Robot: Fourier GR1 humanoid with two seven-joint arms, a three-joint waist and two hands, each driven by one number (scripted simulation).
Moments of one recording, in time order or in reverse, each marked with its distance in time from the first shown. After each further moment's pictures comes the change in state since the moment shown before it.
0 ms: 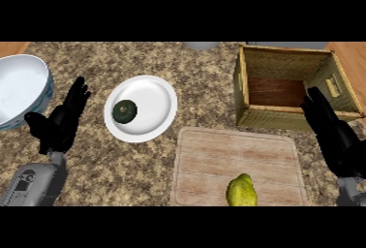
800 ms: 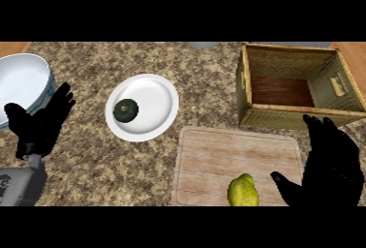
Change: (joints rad) left arm 0.034 0.077 0.057 -0.009 0.047 -0.060 0.159; right arm 0.187 0.398 -0.042 -0.163 -0.006 0.115 -0.763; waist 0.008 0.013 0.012
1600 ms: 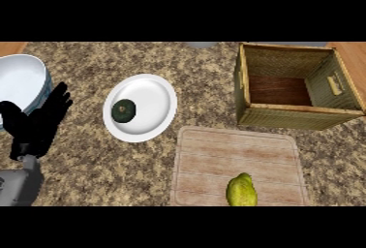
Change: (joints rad) left arm 0.013 0.004 0.015 -0.053 -0.004 -0.004 0.058; right arm 0.274 -0.548 -0.334 -0.250 -0.062 0.046 0.678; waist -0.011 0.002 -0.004
